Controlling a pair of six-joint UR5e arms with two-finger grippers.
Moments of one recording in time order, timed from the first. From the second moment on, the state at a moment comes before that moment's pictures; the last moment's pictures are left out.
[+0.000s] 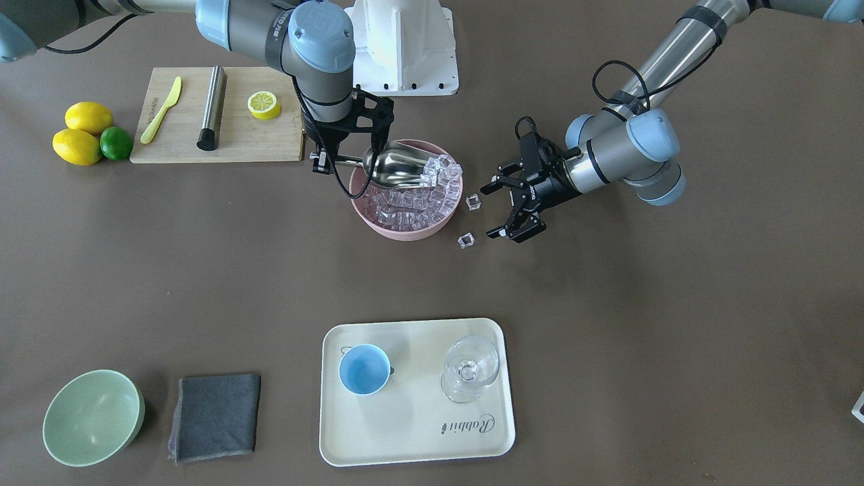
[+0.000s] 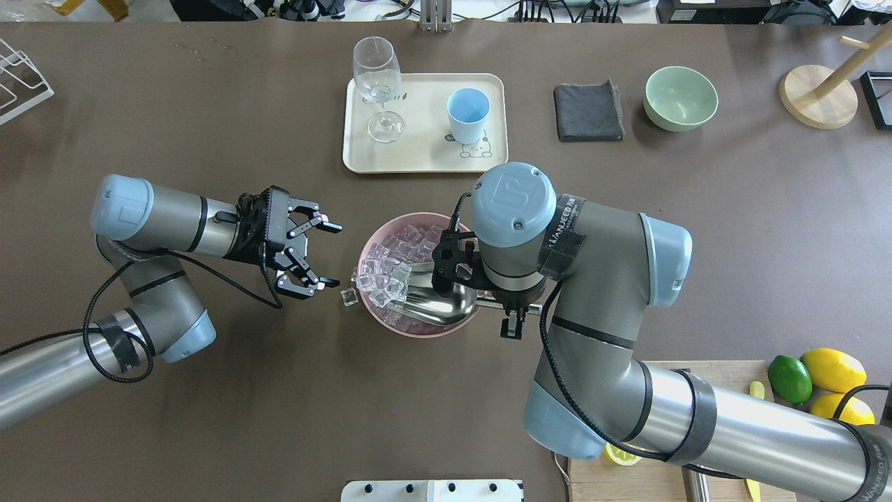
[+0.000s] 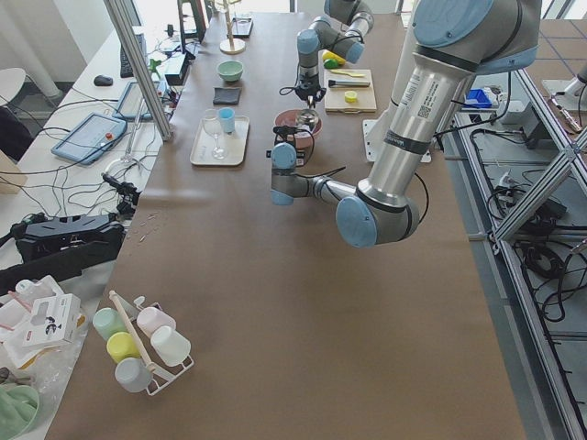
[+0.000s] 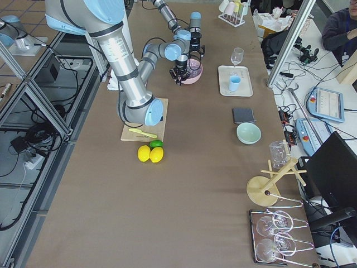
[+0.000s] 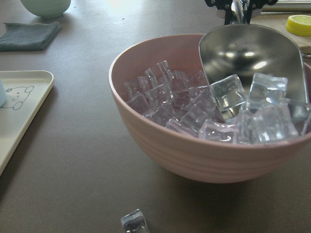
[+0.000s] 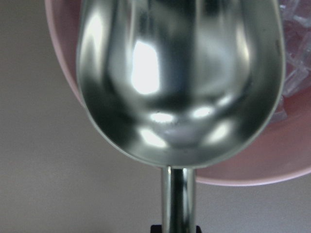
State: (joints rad) left arm -0.65 -2.04 -1.25 -3.06 -2.17 -0.01; right arm 0.47 -0.93 1.81 -1.87 1.92 -0.23
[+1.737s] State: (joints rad) left arm -0.65 -2.04 -1.25 -3.07 -2.21 -0.01; right arm 0.59 -0.99 1.83 -1.67 2.15 -0.32
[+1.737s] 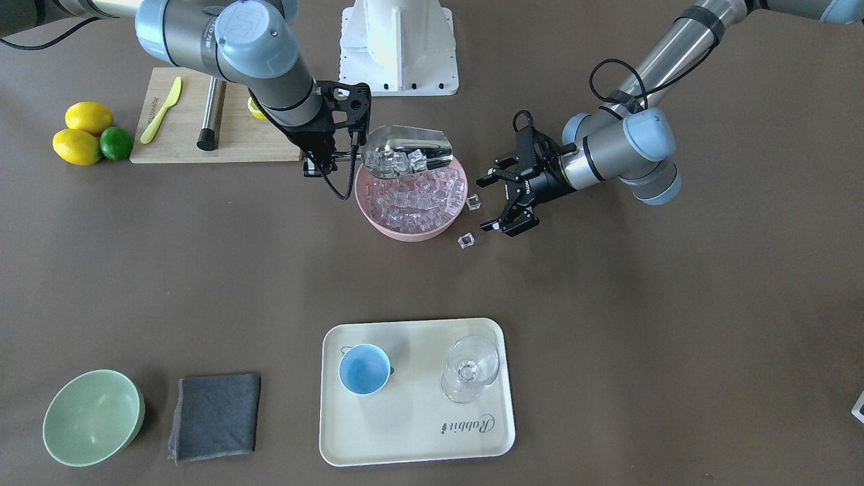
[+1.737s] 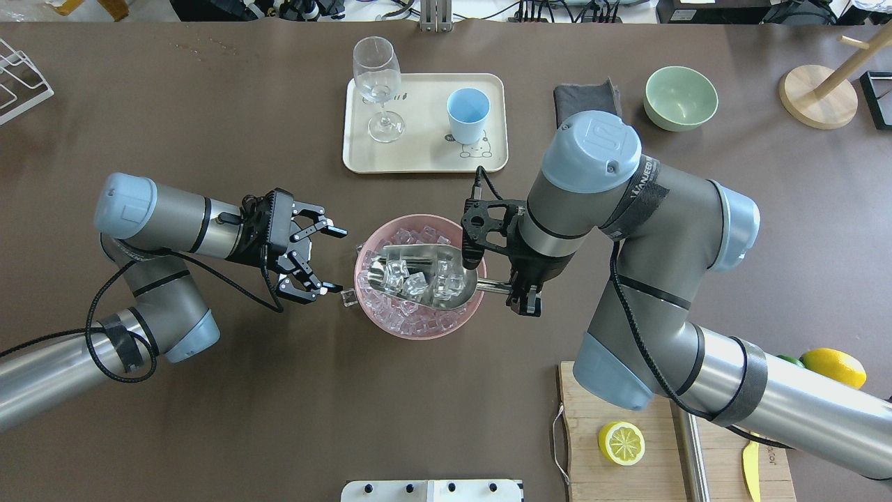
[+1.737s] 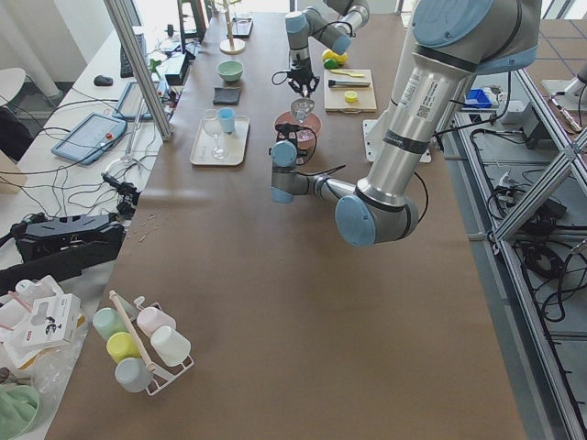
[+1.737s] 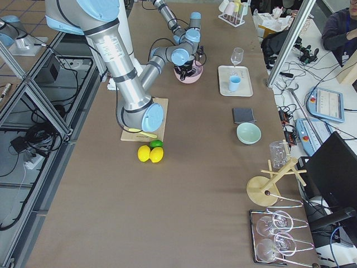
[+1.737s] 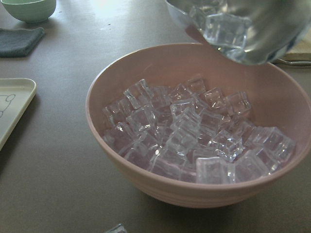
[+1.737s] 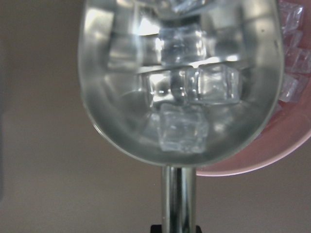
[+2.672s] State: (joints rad) left arm -0.70 -1.99 -1.32 -2.99 -2.22 -0.01; right arm 0.75 -0.99 1.82 -1.88 2.37 -0.12
